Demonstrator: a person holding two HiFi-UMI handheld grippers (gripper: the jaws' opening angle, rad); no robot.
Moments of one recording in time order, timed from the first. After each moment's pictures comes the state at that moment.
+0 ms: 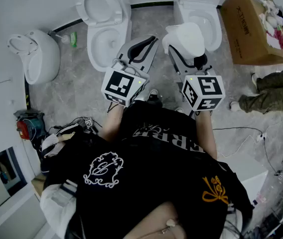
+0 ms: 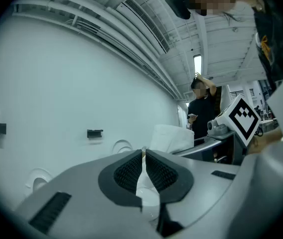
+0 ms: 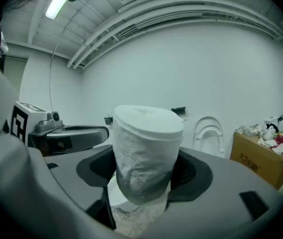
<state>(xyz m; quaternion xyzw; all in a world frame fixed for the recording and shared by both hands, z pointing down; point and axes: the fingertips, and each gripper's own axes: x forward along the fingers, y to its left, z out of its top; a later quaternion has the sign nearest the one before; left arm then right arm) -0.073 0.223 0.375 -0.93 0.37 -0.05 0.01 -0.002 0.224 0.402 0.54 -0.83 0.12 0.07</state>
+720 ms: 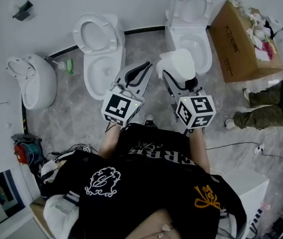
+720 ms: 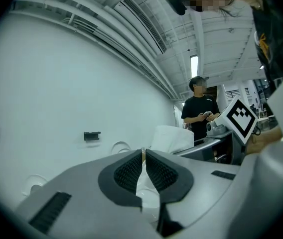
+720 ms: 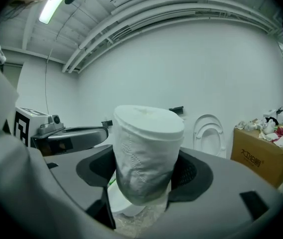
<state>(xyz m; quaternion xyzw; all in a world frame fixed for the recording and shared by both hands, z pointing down) -0.077 0.204 0.375 -0.93 0.35 -0.05 0.02 -0.001 0.210 0.408 0.54 -0.83 0.15 0.05</state>
